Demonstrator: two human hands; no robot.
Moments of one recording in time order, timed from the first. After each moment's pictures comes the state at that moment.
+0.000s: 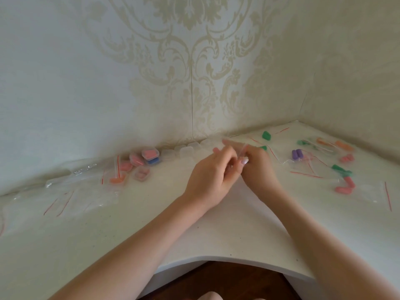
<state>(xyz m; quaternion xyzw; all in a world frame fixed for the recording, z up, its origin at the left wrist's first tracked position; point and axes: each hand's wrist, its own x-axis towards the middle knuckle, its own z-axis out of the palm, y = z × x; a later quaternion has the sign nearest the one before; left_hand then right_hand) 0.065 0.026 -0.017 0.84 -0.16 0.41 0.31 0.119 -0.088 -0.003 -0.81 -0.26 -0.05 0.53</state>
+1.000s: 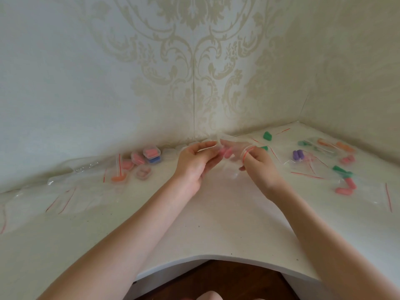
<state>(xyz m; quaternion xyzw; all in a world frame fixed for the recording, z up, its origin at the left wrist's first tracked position) 0.086 0.049 -0.005 0.48 0.12 0.13 0.86 0.116 -0.090 0.005 -0.74 -0.30 0.04 0.61</state>
